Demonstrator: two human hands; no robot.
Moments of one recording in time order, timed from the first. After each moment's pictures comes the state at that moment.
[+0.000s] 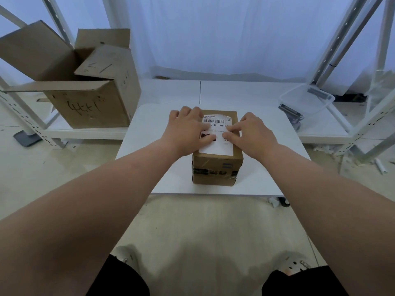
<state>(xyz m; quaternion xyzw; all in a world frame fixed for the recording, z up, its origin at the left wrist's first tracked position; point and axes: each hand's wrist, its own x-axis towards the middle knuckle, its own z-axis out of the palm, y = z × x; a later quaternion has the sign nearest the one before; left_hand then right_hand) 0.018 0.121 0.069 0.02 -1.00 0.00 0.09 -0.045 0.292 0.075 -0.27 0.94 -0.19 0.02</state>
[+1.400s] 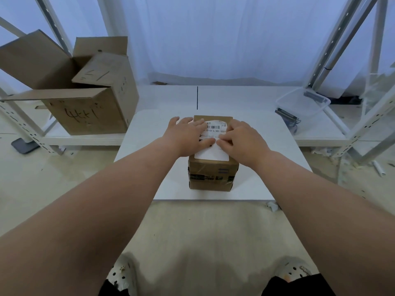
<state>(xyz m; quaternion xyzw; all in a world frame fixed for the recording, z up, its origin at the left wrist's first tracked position) 0.001 0.123 0.072 0.03 -1.00 0.02 -0.05 -0.043 0.289 0.074 -0.37 0.92 -0.12 -0.02</state>
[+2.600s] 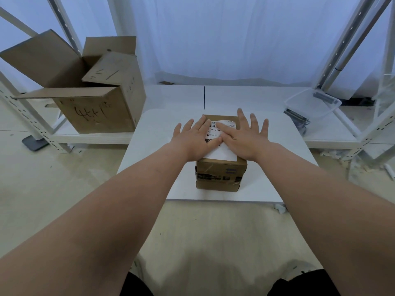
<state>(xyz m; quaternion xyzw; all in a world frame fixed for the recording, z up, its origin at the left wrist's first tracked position) 0.006 0.119 0.054 0.10 -0.99 -0.09 -0.06 -0.060 0.269 0.062 -0.29 0.95 -0.04 0.09</state>
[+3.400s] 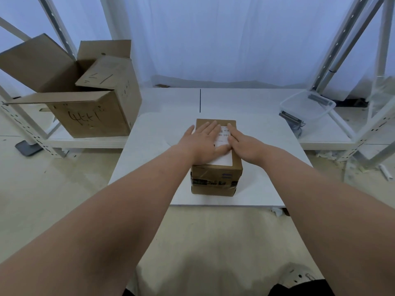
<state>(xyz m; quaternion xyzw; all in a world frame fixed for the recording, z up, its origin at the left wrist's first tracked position) -0.010 0.140 0.059 0.02 -0.99 -0.08 -0.08 -0.068 0.283 0.060 -0.22 0.90 -0.28 0.23</state>
